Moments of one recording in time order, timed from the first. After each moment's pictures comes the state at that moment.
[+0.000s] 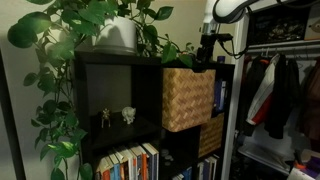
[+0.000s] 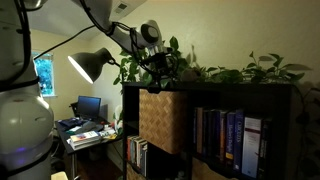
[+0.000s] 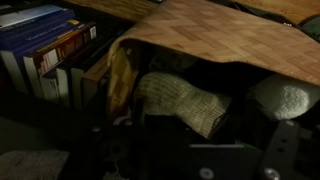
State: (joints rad) arm 0.04 -0.21 0.08 -2.05 -0.21 2.10 -0.01
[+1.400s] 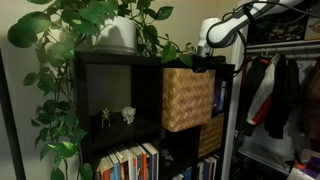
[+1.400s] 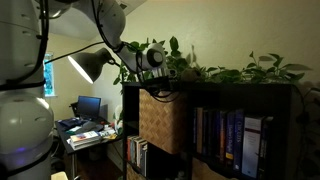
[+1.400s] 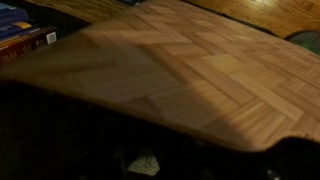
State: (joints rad) arm 0.04 -0.08 0.07 -2.16 -0.18 2.31 -0.06
